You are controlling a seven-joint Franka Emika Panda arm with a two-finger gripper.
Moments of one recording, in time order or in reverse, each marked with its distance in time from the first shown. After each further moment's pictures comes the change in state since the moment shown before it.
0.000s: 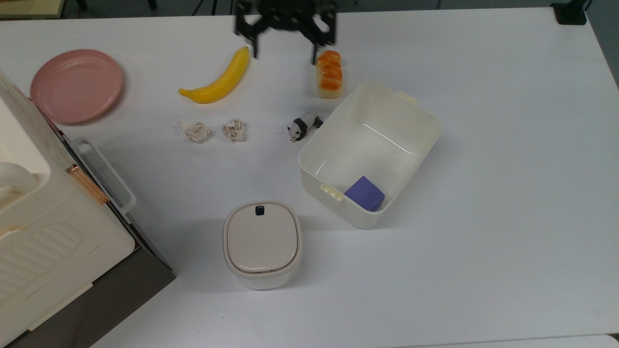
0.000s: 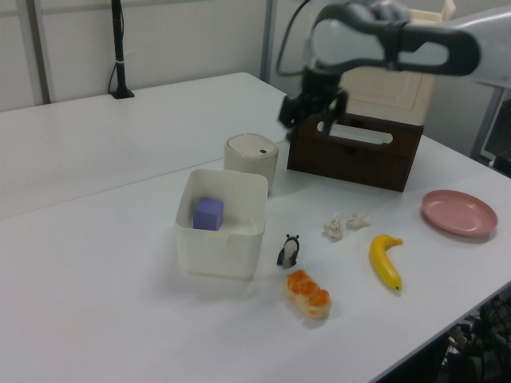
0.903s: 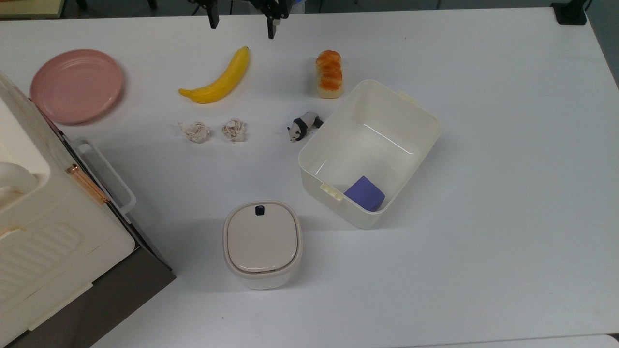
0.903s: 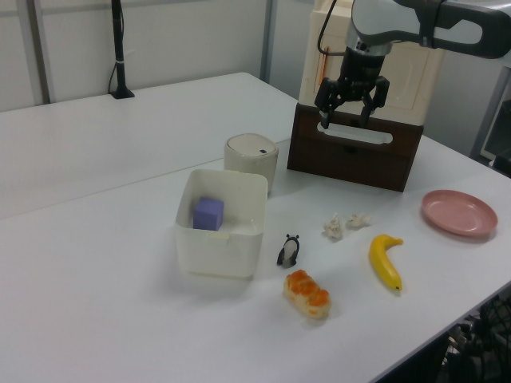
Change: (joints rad) arm -0.051 -0.056 -0.066 -0.007 0.069 -0.090 -0.025
